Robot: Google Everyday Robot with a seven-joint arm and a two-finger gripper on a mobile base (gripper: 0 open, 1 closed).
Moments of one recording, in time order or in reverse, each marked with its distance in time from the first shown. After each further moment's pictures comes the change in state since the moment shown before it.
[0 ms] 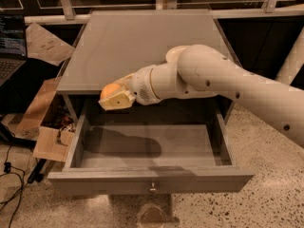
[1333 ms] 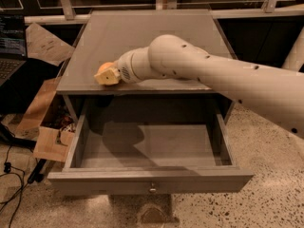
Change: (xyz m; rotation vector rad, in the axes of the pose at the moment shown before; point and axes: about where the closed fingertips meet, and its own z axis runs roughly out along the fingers) arm -0.029 -0.089 0.050 0.232 0.021 0.093
